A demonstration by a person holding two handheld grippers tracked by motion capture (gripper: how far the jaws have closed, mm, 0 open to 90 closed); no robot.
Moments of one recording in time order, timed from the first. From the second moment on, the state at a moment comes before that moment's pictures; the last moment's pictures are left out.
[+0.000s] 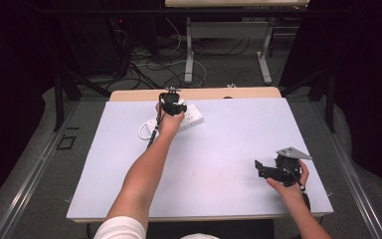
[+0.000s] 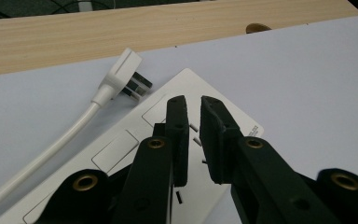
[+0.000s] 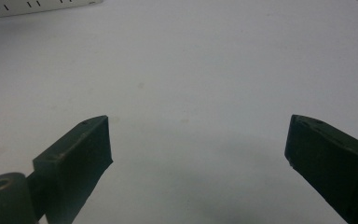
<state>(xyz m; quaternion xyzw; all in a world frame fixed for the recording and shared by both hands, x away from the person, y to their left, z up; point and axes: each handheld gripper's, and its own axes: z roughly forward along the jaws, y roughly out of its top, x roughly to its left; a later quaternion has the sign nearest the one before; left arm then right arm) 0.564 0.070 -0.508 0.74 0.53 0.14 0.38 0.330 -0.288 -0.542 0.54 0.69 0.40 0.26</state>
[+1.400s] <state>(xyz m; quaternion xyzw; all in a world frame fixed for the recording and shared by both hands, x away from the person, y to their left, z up) 0.600 0.058 -0.524 0.75 0.53 0.14 0.37 0.326 -0.290 -0.541 0.55 0.68 0.40 0.26</state>
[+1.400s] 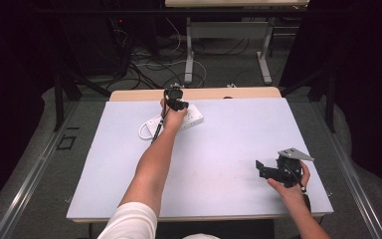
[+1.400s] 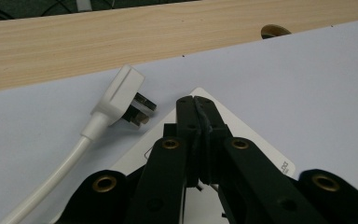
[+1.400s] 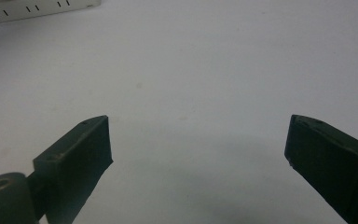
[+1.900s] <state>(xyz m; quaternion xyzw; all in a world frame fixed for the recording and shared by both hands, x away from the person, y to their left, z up) 0.605 0.057 -0.531 0.74 0.55 0.14 0.35 0.324 -0.292 -0.541 0.55 0.68 0.40 0.26</state>
